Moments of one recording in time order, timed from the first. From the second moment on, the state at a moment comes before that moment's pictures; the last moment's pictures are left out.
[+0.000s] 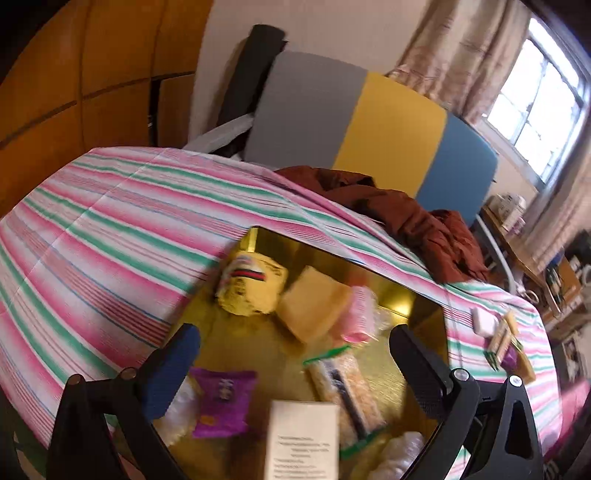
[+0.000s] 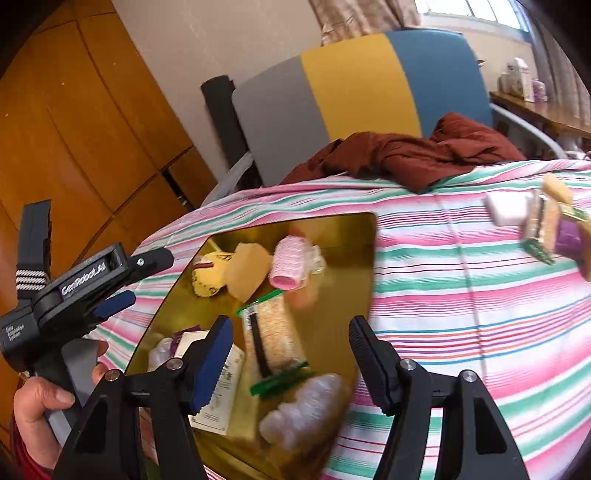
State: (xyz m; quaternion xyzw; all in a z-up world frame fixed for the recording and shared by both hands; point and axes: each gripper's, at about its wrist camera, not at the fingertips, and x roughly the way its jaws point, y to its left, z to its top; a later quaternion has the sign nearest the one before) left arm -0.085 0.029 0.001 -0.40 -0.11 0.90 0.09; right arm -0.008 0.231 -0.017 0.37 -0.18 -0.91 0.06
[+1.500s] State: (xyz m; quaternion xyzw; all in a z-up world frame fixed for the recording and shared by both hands) left arm 0.016 0.281 -0.025 -0.45 0.07 0.83 0.33; right arm 0.081 0.484 -0.069 0.33 -0.20 -0.90 -0.22
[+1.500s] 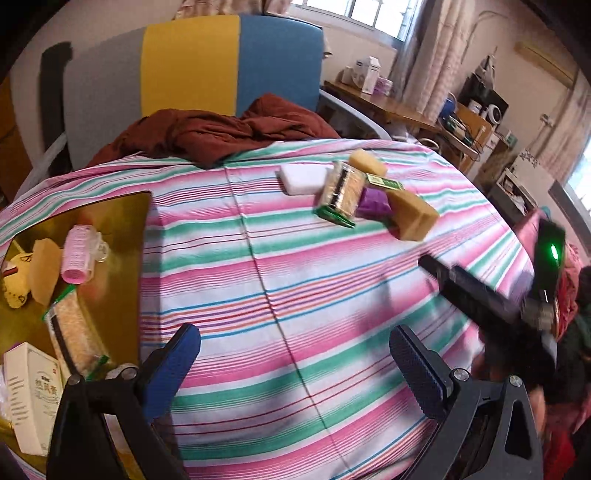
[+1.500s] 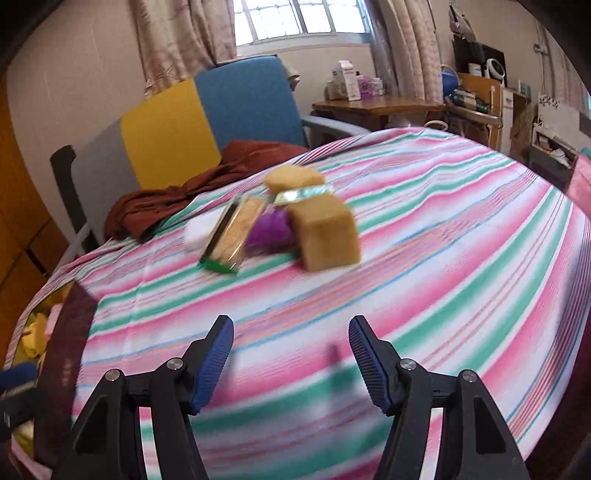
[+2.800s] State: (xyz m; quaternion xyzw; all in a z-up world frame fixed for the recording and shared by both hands) left arm -0.085 0.472 -0.088 -0.39 0.23 0.83 0.33; right arm 0.079 0.552 -0.082 0.27 -0.21 -0.89 -0.30
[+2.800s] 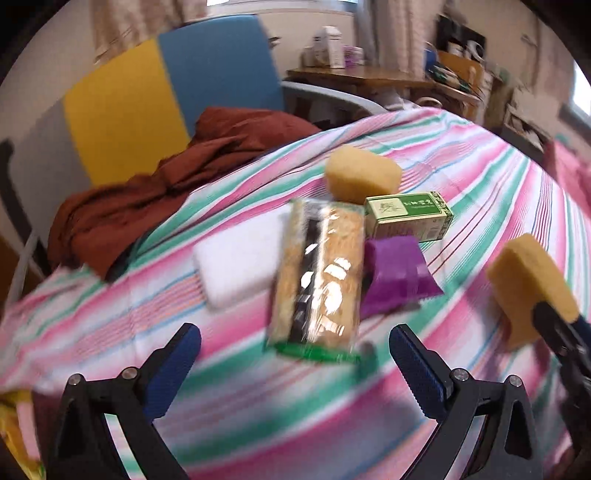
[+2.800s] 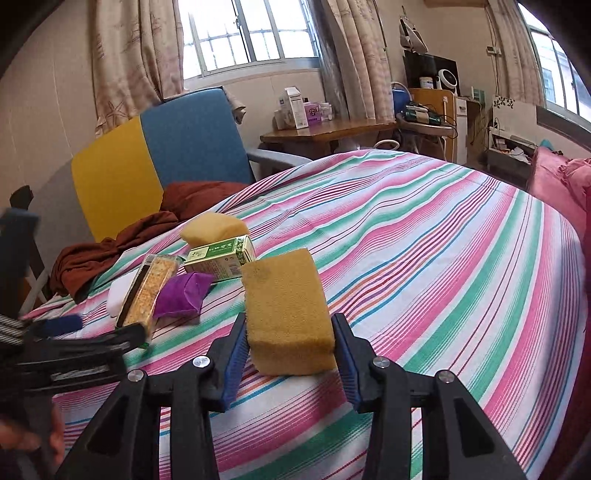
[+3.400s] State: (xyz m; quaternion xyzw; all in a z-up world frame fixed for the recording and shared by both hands) left arm -0.065 0.470 -0.096 -0.33 0.24 0.85 0.35; right arm 0.082 0.552 -0.085 0.27 -0.22 -0.89 -0.30
